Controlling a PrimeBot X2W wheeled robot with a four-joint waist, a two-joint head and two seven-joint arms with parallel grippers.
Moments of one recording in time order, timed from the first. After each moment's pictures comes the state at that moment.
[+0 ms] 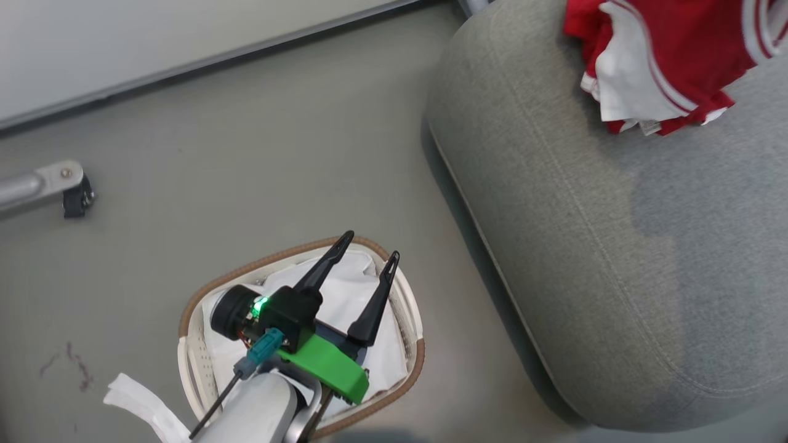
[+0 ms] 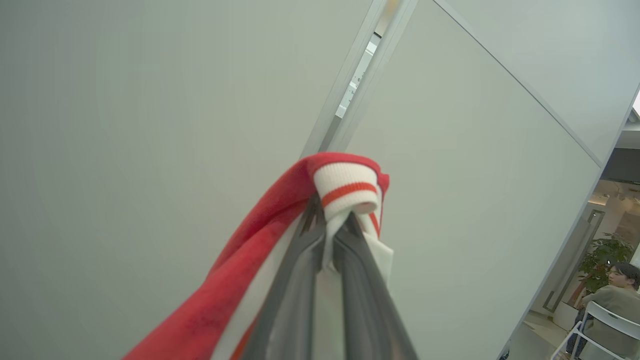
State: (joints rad) left arm -0.31 0.15 -0.60 0.27 -0.35 -0.13 -0.26; right arm -1.05 -0.55 0.08 0.34 0.24 0.13 -0.25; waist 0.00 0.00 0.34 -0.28
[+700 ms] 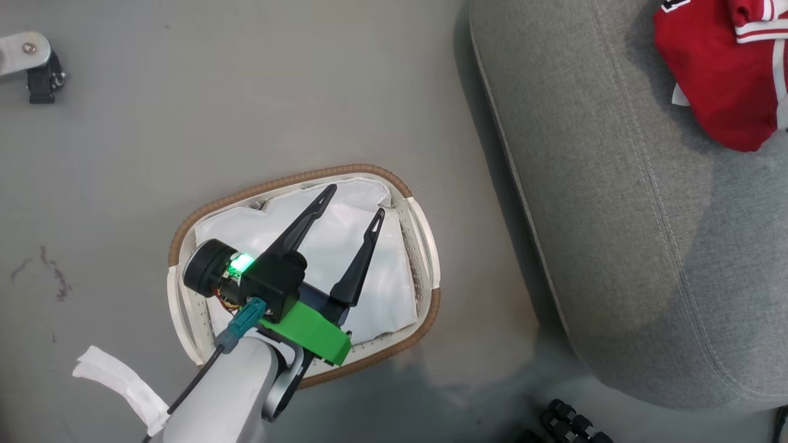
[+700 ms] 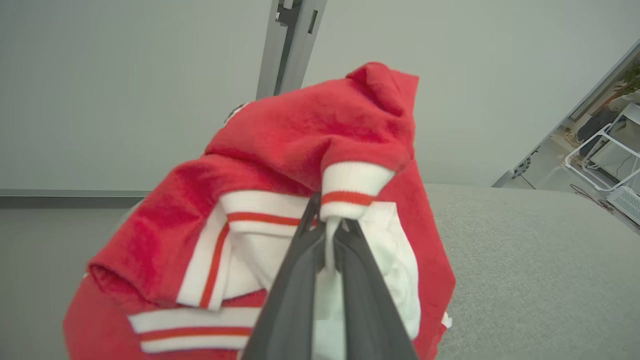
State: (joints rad) left arm -0.41 0.20 -0.58 0.23 -0.29 -0.13 -0.26; right arm -0.86 -0.36 -0.17 0.62 0.08 0.13 -0.26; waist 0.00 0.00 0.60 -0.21
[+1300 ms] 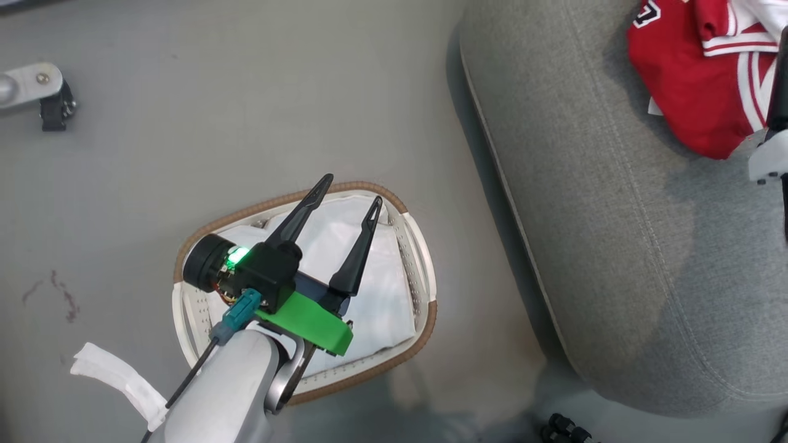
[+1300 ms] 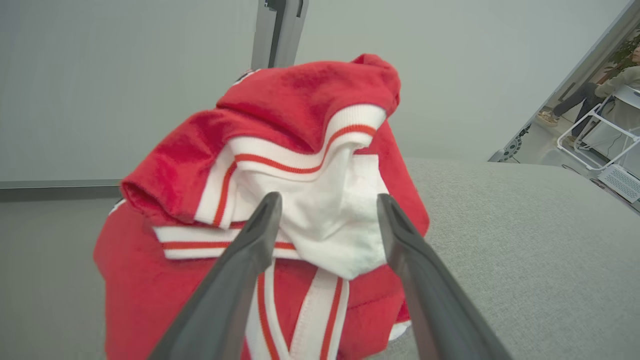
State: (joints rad) left arm -0.41 0.18 -0.55 0.23 -0.30 -0.13 -0.26; right arm -0.72 -0.29 -0.24 0.55 0.03 0.13 -0.26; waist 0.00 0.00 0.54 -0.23
